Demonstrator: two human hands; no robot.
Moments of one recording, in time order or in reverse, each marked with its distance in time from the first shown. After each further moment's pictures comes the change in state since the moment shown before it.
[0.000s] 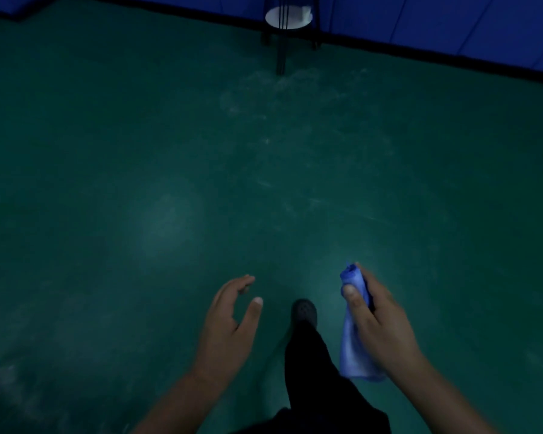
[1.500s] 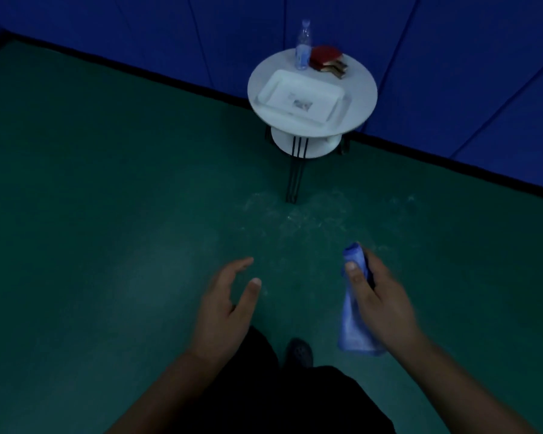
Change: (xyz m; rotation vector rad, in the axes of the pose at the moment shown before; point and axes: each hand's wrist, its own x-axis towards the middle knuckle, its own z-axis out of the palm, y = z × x) left_hand 1.417 0.194 0.113 -0.022 0.033 0.083; right_hand 1.385 -0.416 0.008 -0.014 -0.048 0.062
